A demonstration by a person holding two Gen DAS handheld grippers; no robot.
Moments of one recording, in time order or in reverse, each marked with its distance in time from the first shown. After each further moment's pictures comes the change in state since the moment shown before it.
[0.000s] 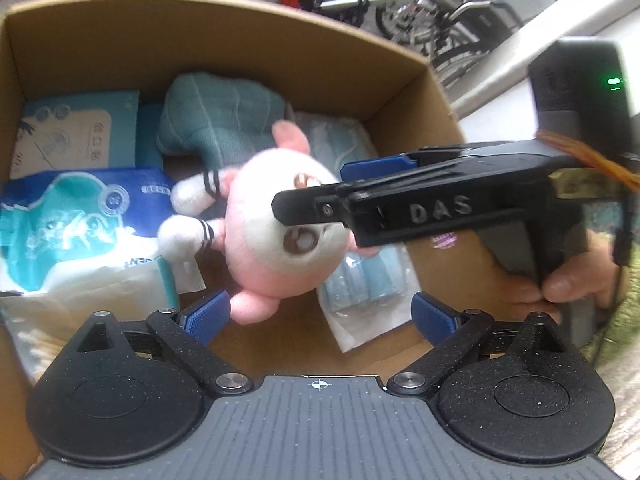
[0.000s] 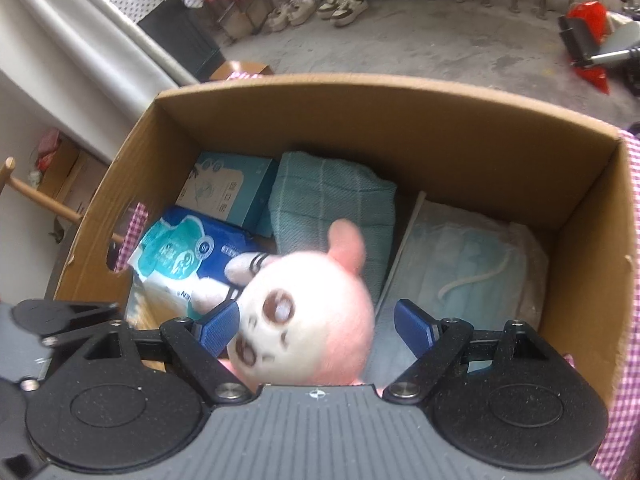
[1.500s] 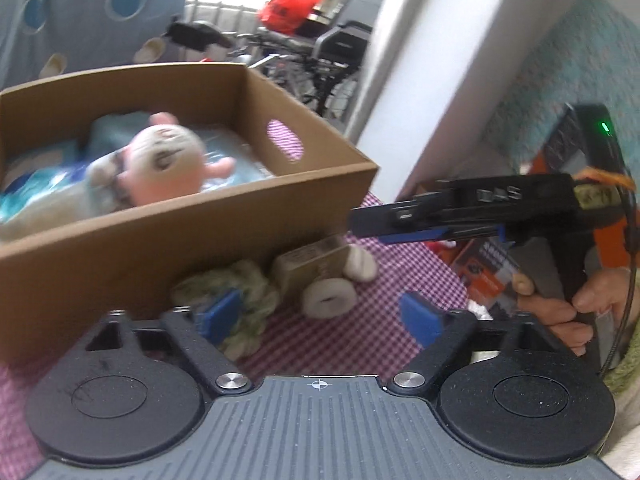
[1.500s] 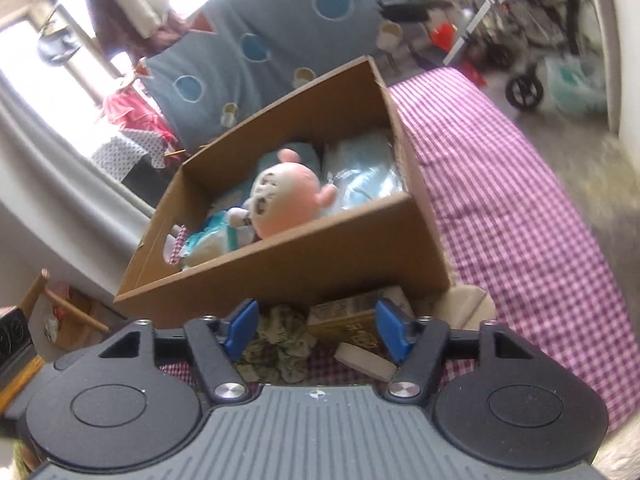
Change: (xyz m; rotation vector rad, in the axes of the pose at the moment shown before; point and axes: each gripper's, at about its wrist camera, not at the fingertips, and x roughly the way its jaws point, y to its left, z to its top) left arm -0.057 -0.057 -0.201 0.415 -0.327 -0.065; right arm -0.110 0.010 -0.266 0.384 -0.474 -0.004
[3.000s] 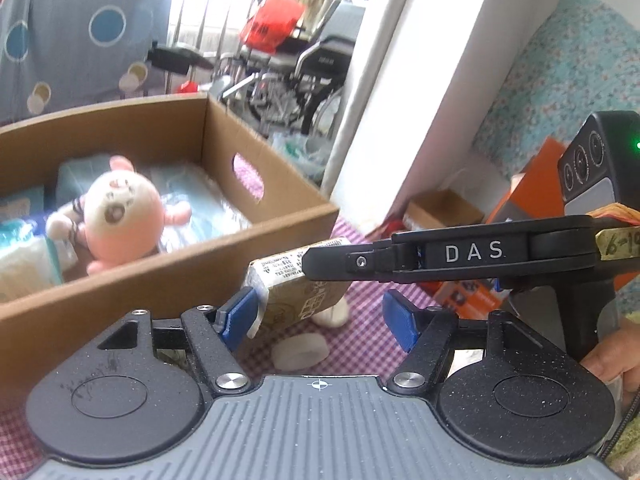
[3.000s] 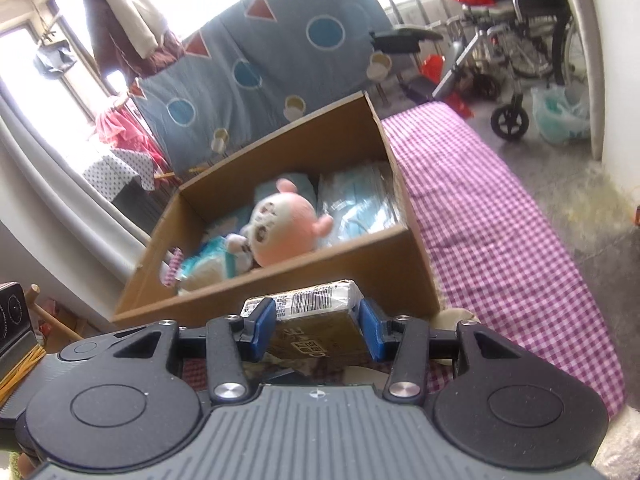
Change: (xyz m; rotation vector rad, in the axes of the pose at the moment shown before) left arm 0.029 -0.040 0.025 0.065 -0.030 0.004; right arm -0.032 0.026 -0.004 -0.046 -0.106 -0.046
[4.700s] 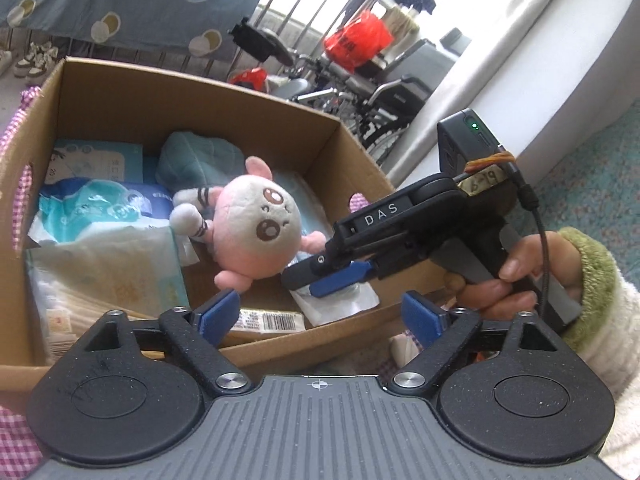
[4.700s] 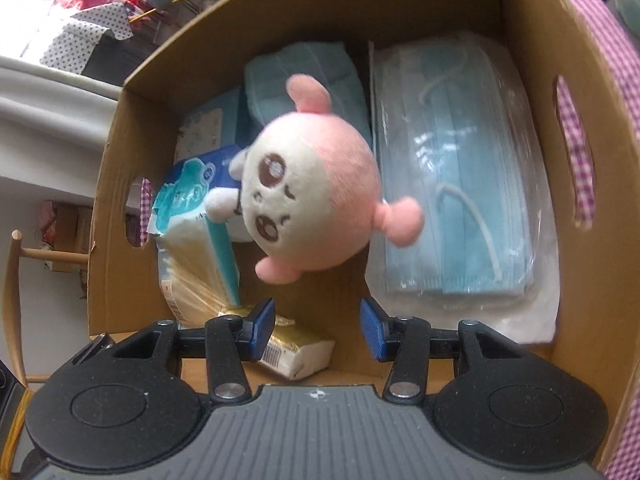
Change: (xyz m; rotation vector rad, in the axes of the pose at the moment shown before) left arm -0.034 0.131 0.019 -0.315 -0.044 -0.019; right arm 0.210 0.032 0.094 0.014 0.670 0.026
